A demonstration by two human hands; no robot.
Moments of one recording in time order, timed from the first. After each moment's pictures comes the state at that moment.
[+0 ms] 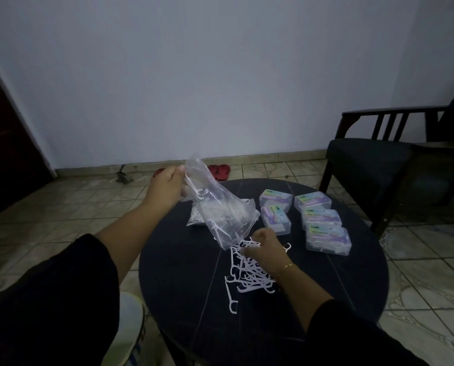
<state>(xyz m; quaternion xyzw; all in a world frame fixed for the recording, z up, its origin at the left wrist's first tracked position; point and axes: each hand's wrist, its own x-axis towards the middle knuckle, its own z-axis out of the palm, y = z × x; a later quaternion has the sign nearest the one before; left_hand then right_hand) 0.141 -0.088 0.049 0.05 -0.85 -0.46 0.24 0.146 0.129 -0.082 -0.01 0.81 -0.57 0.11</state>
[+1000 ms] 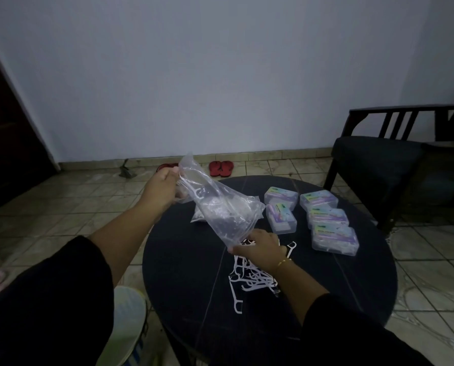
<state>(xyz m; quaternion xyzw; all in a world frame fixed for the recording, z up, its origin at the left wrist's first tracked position) 0.143 -0.101 0.041 0.11 -0.82 -0.52 0.21 0.144 0.112 -0.072 -0.12 0.91 -0.39 0.09</state>
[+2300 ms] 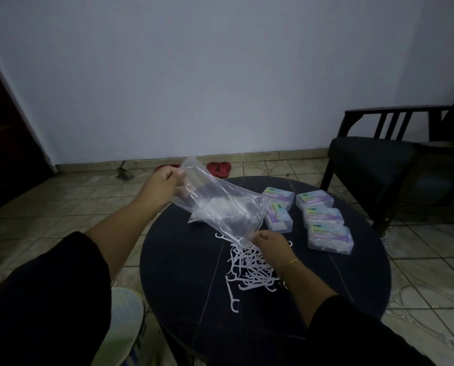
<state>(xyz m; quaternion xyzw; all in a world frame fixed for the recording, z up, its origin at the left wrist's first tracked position) 0.147 -0.102 0.048 0.05 -0.86 -0.47 0.19 0.139 0.131 -0.079 -0.02 0.82 -0.56 0.10</state>
